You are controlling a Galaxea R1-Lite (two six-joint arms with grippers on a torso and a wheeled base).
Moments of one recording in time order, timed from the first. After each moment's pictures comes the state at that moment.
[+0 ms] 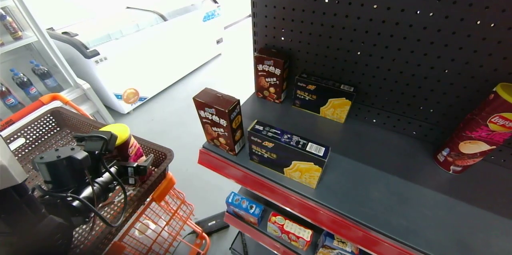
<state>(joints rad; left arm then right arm) 0.10 2.01 -0.36 -1.44 0.04 0.14 0.00 0.00 0.00 0.00 0.00 0.00</state>
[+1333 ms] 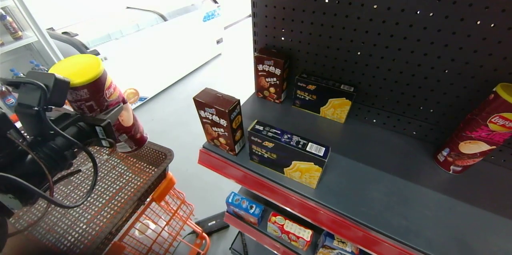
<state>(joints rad) 0.02 1.52 -0.47 -1.14 -0.06 0.13 0.00 0.00 0.00 0.00 0.00 0.00</state>
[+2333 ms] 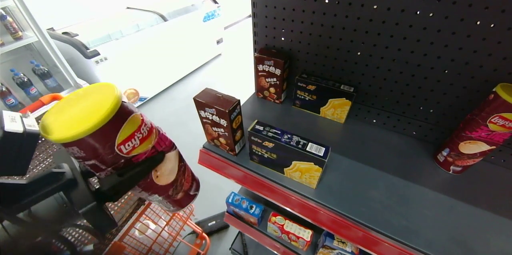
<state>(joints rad) -0.30 1.19 -0.26 -0.98 -0.38 0.06 0.00 0.00 0.00 0.00 0.00 0.00</state>
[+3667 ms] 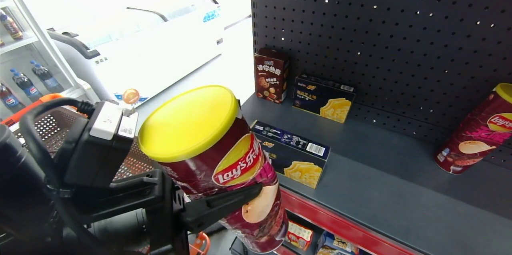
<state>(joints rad) -0.72 1.38 -0.45 -0.98 -0.46 0.03 0.00 0.00 0.00 0.00 0.00 -0.01</state>
